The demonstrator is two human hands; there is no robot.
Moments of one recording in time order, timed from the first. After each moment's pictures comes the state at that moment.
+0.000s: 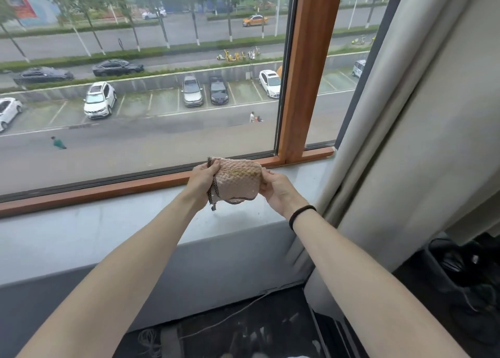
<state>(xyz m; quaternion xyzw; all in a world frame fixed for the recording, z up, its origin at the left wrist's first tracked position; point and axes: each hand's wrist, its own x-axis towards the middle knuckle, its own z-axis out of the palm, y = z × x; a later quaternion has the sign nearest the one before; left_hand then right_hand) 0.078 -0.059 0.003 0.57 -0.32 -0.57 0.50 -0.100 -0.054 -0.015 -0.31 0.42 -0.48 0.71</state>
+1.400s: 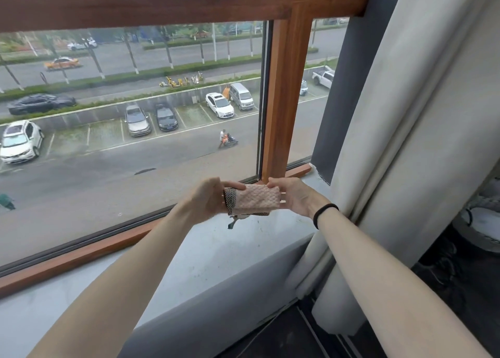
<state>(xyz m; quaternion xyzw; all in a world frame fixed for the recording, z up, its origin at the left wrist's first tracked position) 0.078 -0.121 0.030 0.36 -0.42 -0.79 0.27 -0.147 -0.082 0.028 -0.35 0.54 -0.42 0.64</state>
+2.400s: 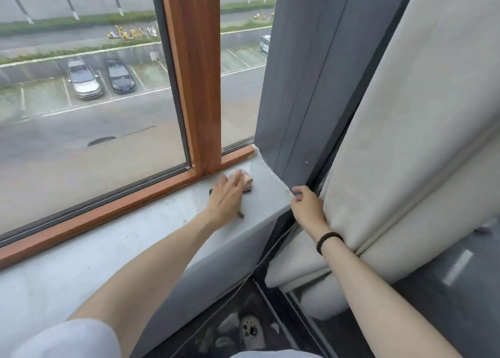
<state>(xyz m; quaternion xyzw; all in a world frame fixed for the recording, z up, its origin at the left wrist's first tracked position) -0.132 -0.143 -0.090 0.39 -0.92 -0.03 0.07 -0.306 -0.029 -0.044 -0.38 0.84 -0.31 0.24</state>
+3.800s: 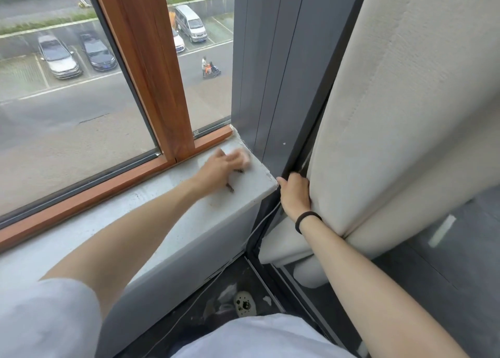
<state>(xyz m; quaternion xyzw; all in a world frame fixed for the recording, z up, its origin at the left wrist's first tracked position) -0.174 -0.189 -0.112 0.24 -0.96 -0.07 0.13 -0.331 -0.035 -0.058 -0.36 0.87 -0.27 0.19</state>
